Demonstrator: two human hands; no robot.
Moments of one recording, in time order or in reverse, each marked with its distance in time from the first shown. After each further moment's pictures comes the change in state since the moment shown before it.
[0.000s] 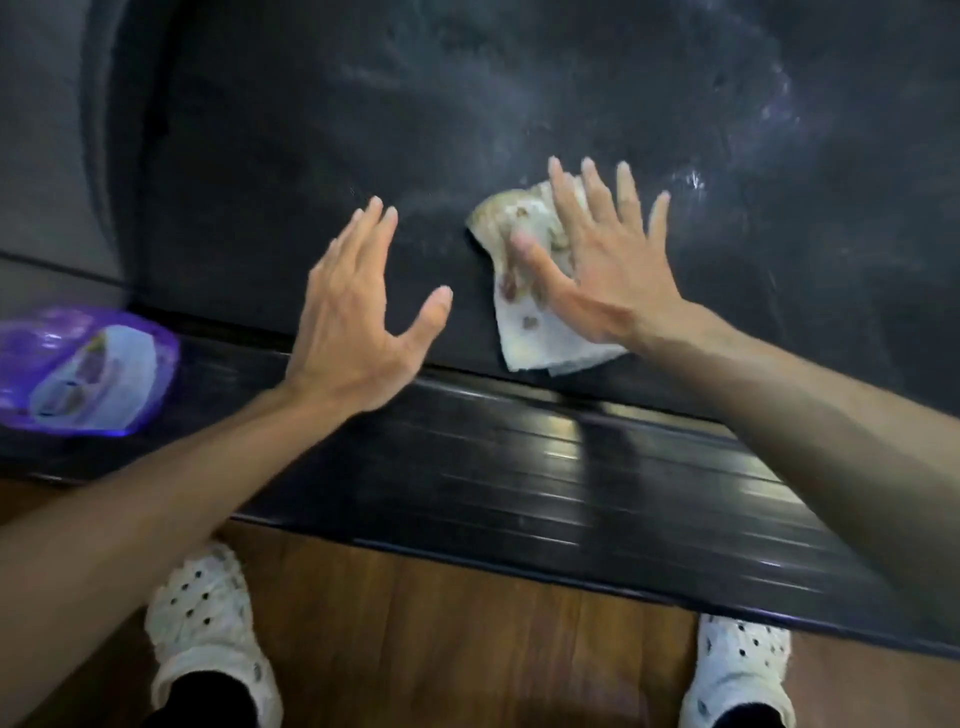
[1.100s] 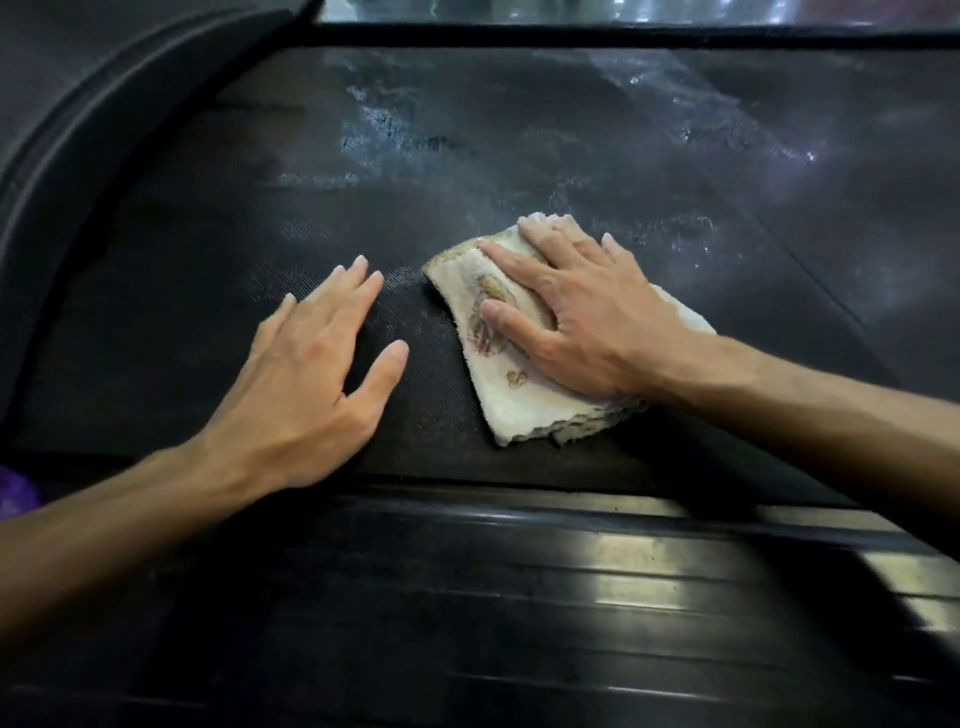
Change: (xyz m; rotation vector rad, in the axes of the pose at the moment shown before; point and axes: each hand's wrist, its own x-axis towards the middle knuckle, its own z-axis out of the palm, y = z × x) left_hand 0.051 -0.061 0.034 0.201 -0.079 0.201; right_hand 0.043 0.013 0.046 -0.012 0.195 -0.197
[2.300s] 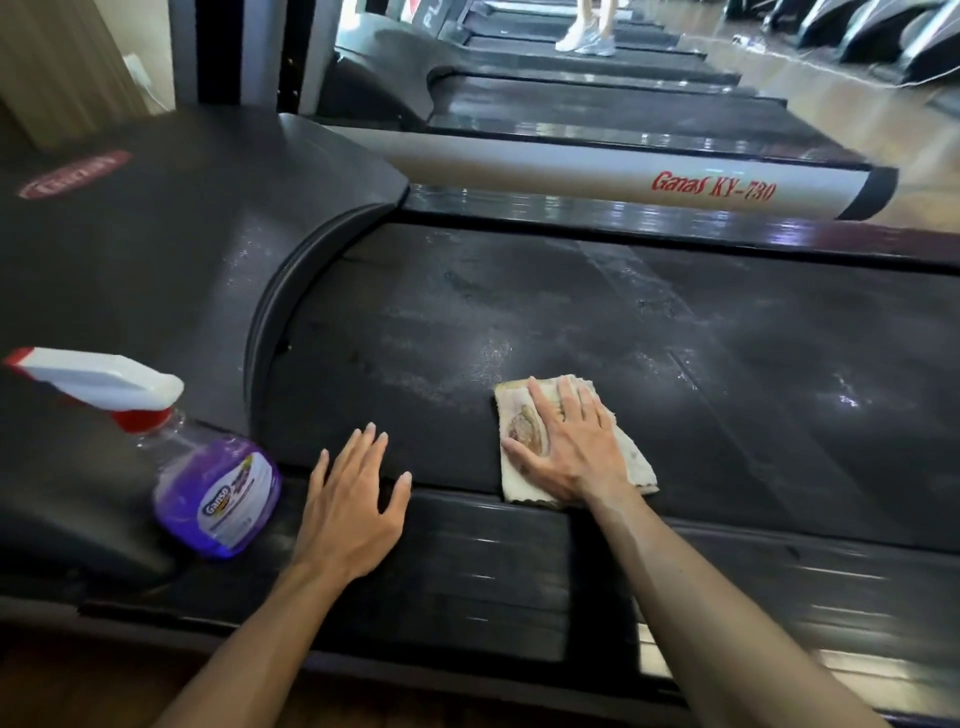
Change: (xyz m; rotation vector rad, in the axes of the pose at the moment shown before) left_hand -0.114 -0.007 -0.032 -0.046 0.080 -0.265; right_hand -0.057 -0.057 0.007 -0.092 0.038 0.270
